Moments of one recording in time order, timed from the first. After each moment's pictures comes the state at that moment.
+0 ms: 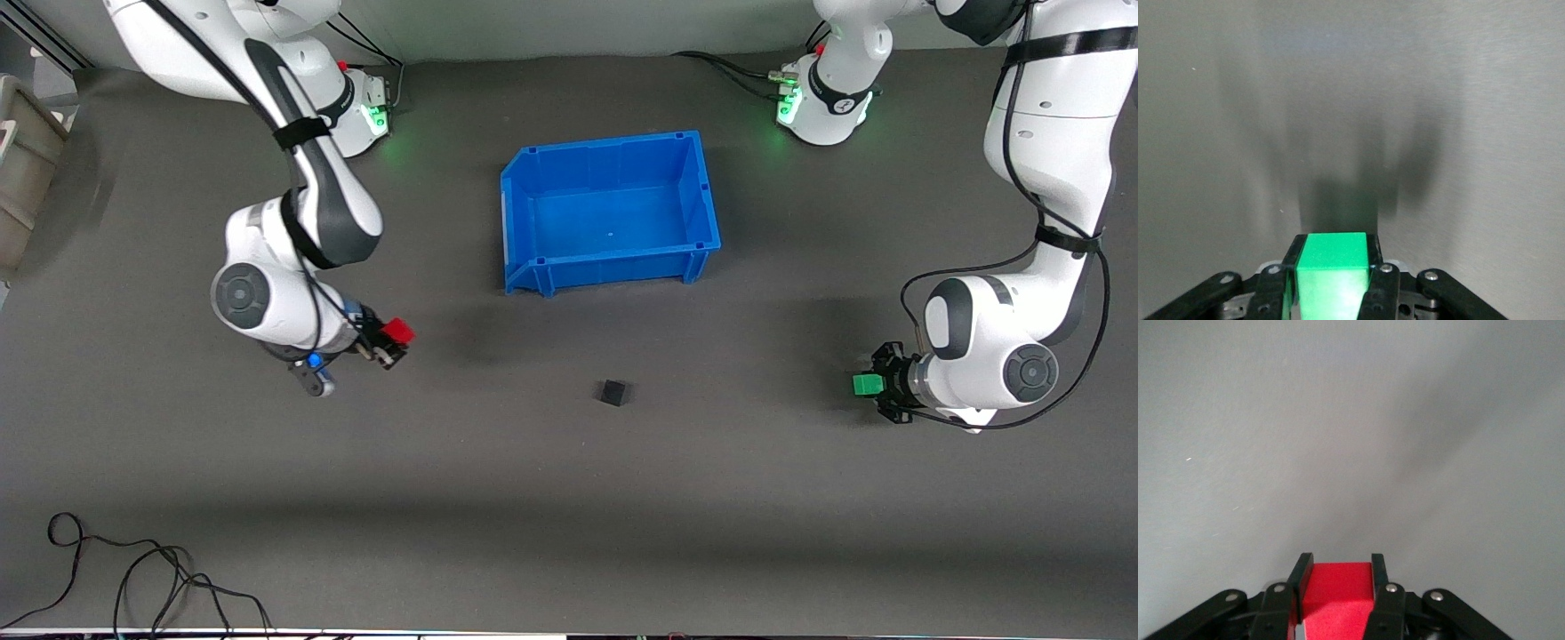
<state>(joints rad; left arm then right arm) 0.11 0.62 -0.09 -1.79 -0.03 2.25 -1.58 0.39 0.36 -0.06 -1.89 0.26 2.12 1.18</state>
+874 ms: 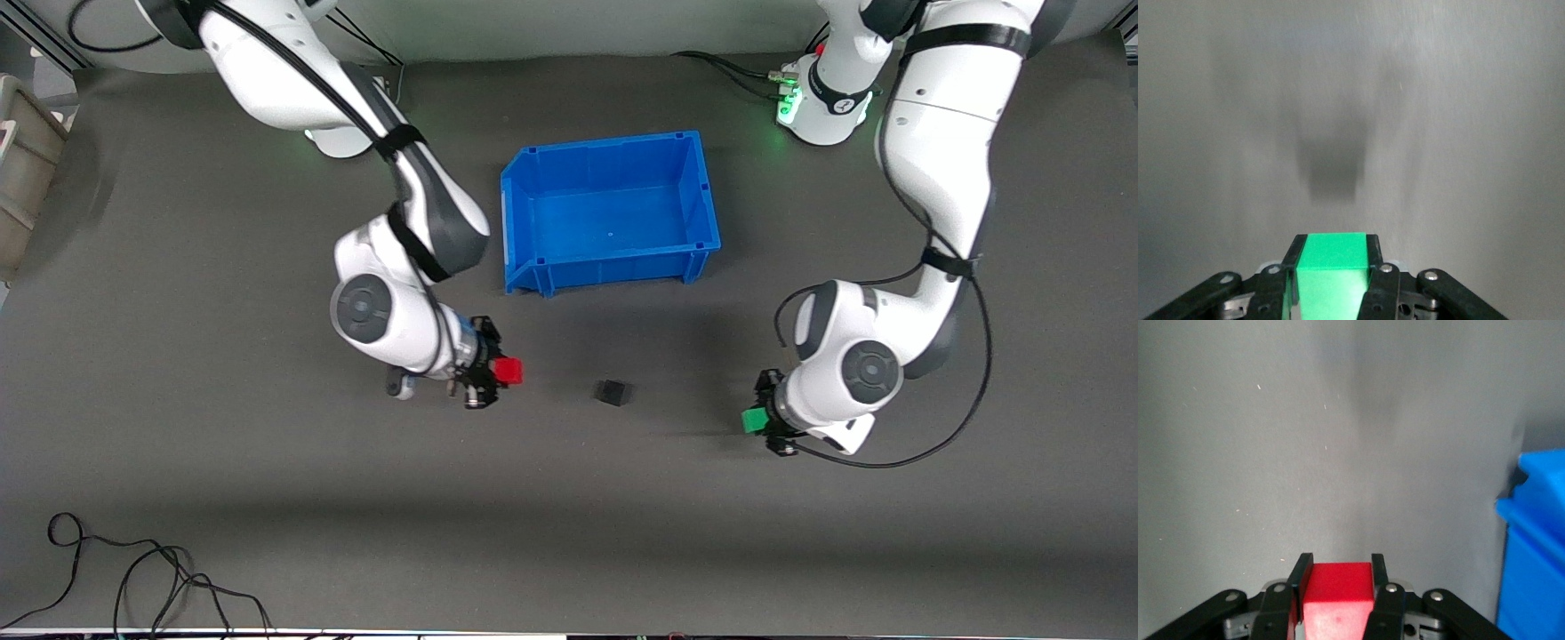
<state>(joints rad) -0.22 0.70 -0.11 -1.58 -0.04 2.33 -1.97 0.56 0.66 -0.06 -1.41 0.29 2.12 2.01</state>
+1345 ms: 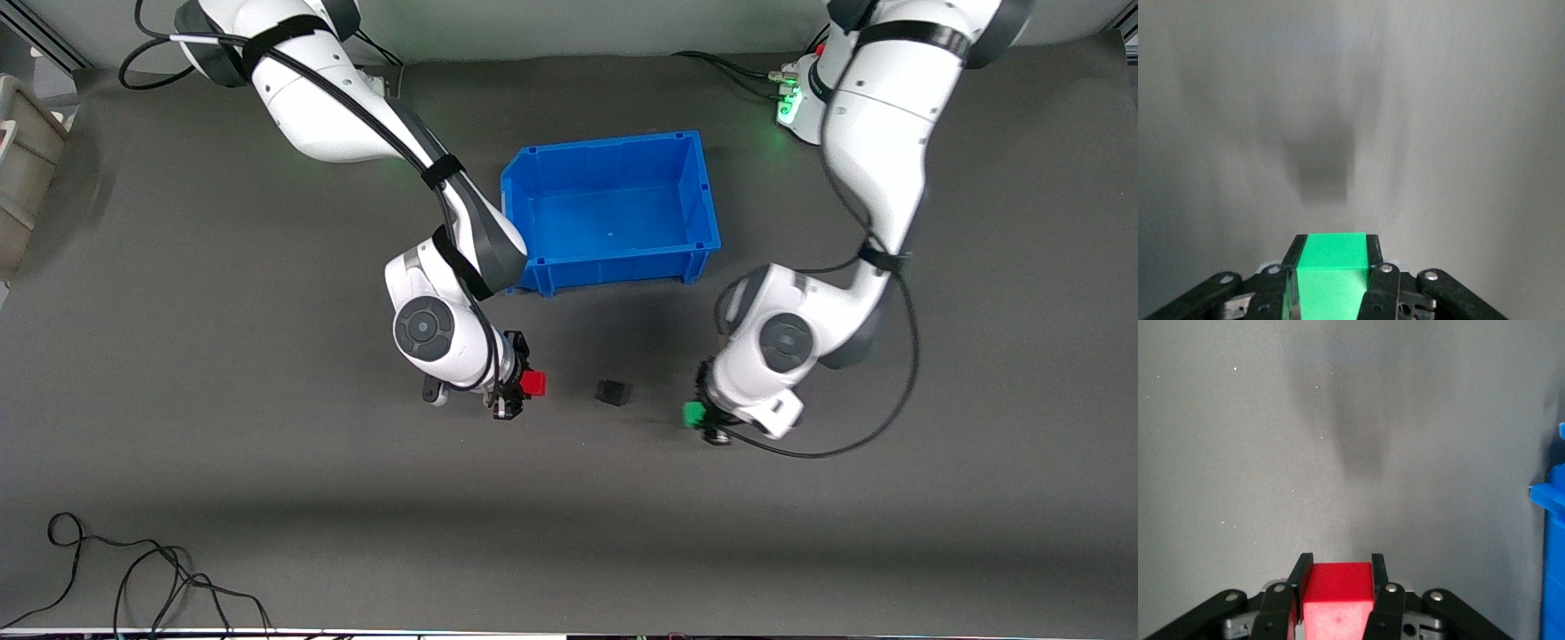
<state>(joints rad) -0.38 0.73 -0.11 -1.57 -0.03 2.42 -2.02 0.59 0.79 -0.06 -1.30 0.26 2.12 2.14</state>
